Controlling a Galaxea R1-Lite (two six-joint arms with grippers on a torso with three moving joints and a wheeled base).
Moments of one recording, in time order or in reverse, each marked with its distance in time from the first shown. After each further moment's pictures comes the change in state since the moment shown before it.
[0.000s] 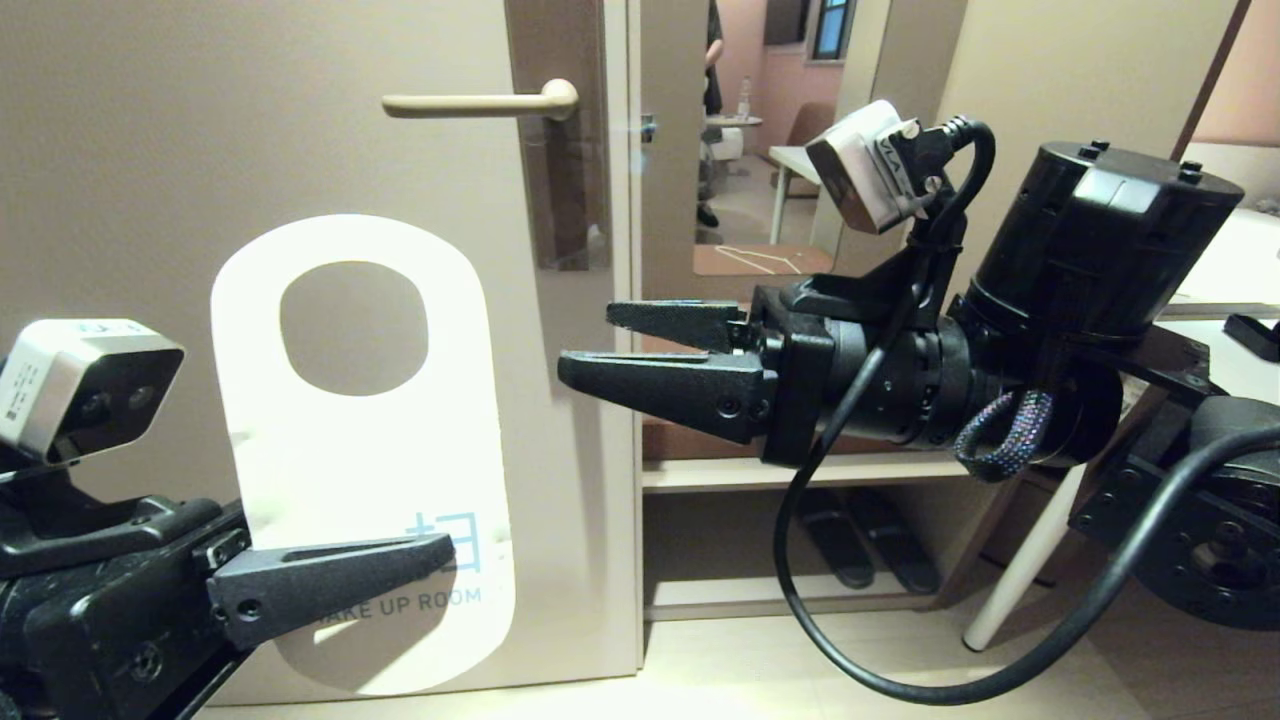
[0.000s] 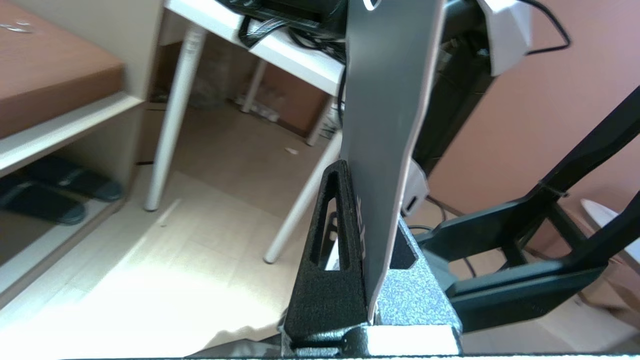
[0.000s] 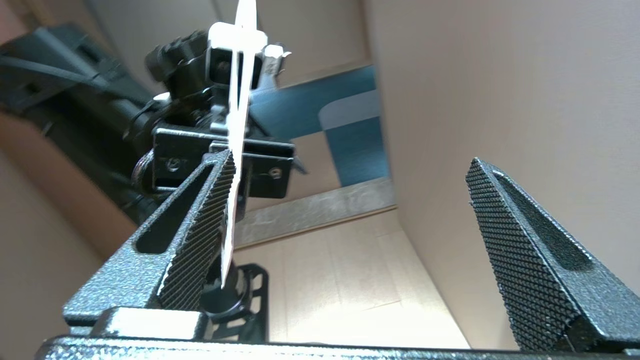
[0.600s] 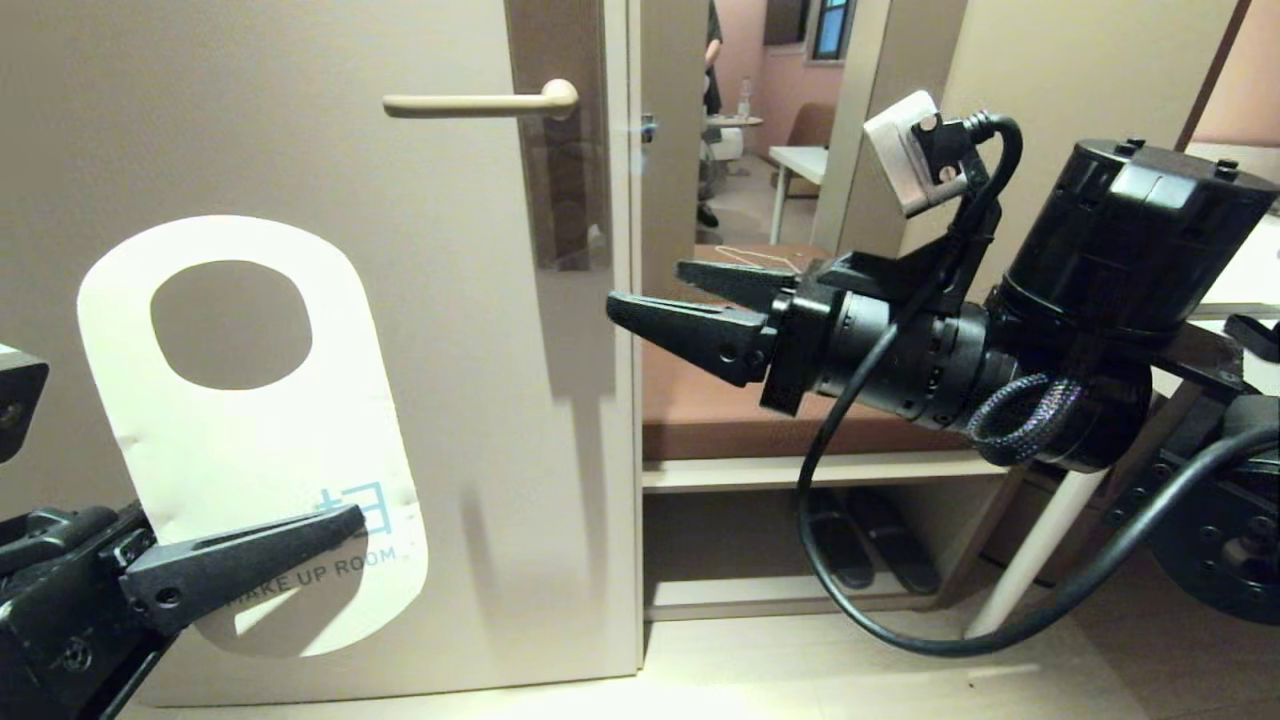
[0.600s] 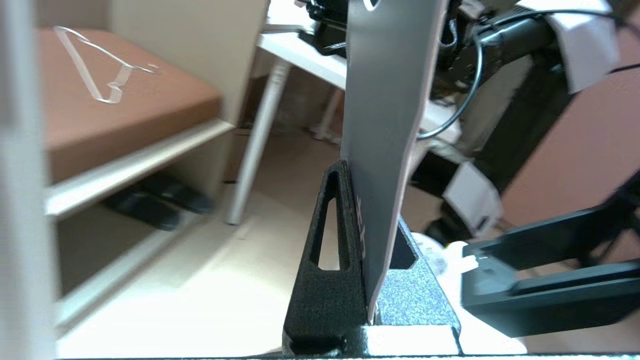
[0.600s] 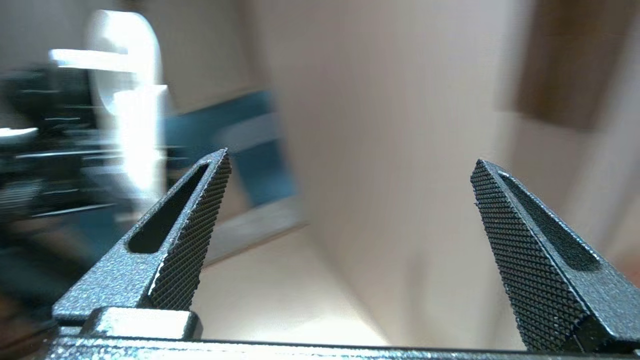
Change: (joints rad) left arm 0.205 -0.092 0.065 0.018 0.003 0.079; right arm -0.041 -0.025 0.029 0.001 -0.259 -0.102
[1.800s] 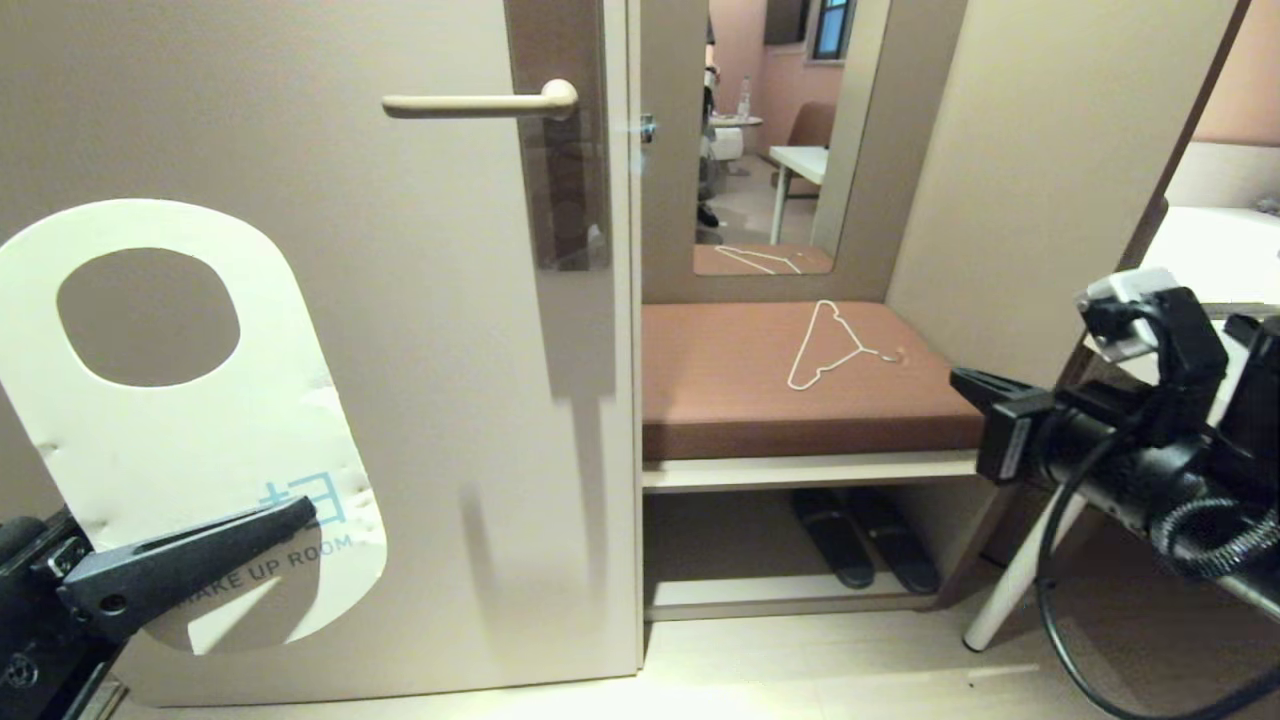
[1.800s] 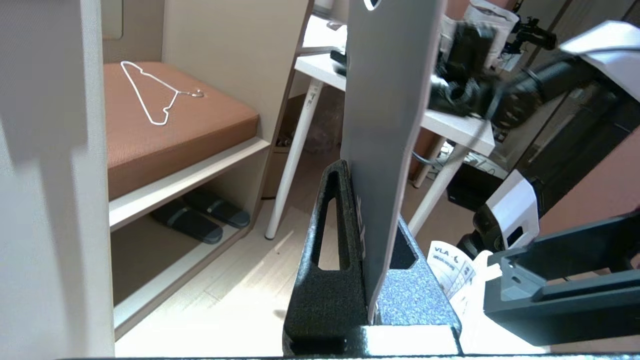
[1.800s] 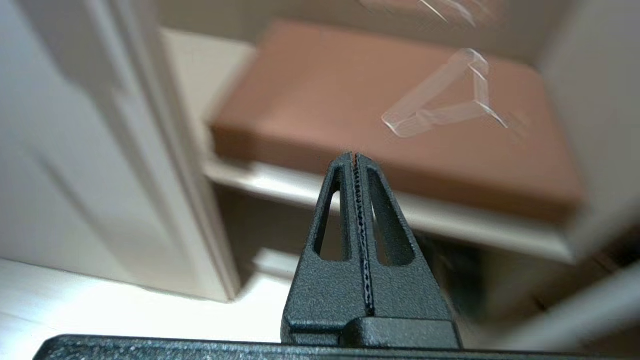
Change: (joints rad) left arm 0.058 -0.090 0.014 0.043 0.044 0.039; right arm -0.284 -0.276 0.487 0.065 -0.619 -0.235
